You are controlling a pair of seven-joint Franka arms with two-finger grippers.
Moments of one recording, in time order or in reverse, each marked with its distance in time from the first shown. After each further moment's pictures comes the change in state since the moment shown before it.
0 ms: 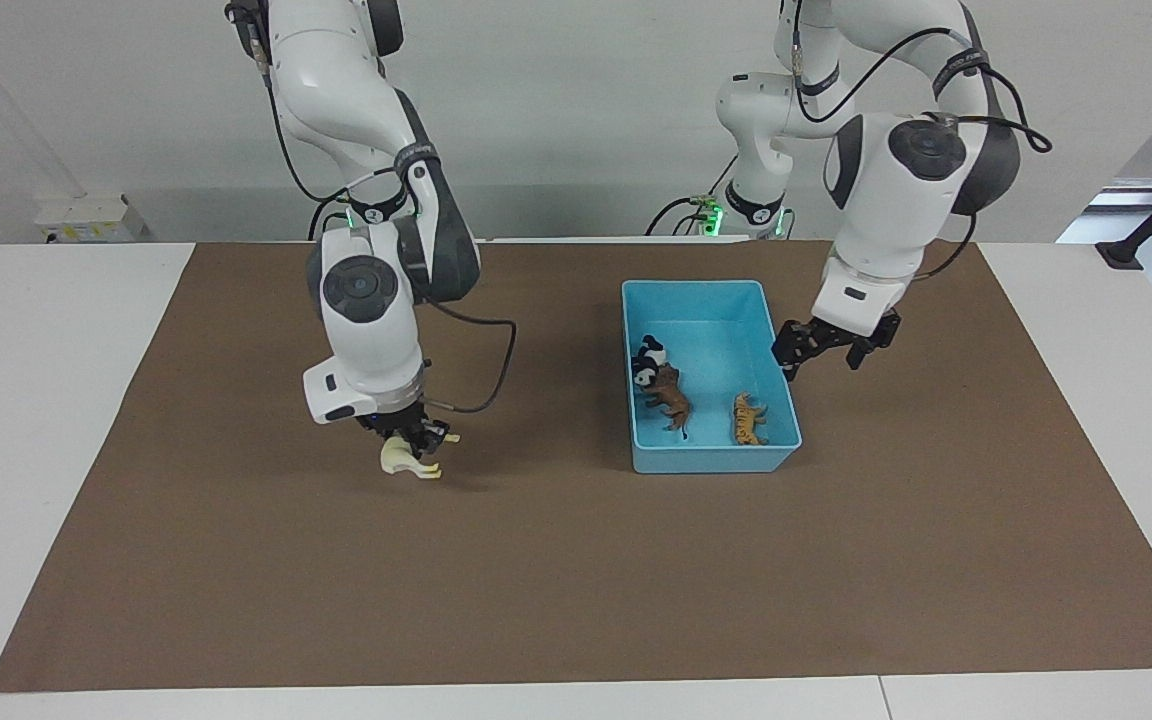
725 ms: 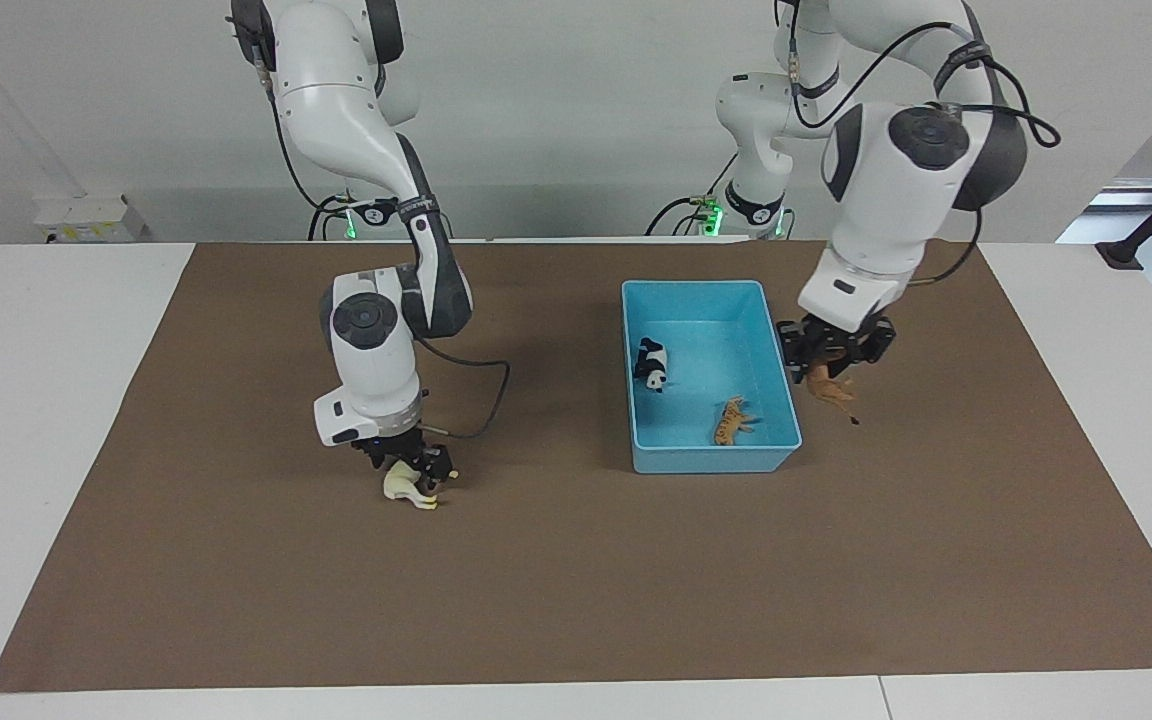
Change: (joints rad) left arm -0.132 0.039 -0.031 0.064 -0.002 -0.065 -0.048; right arm -0.056 0.037 -0.026 -0.410 -0.013 0.578 -0.010
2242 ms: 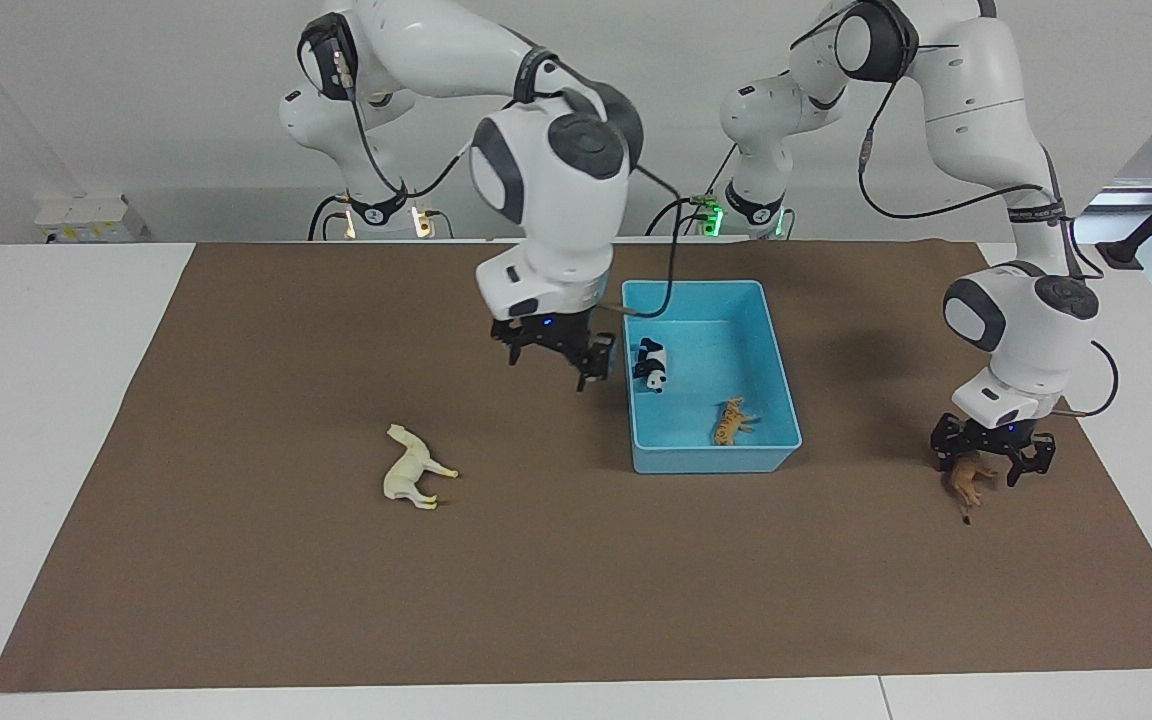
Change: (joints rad) left arm 0.525 0.317 0.034 -0.195 -0.002 0.775 1.026; right arm 0.217 0.135 -0.002 0.801 -0.001 -0.776 0.205
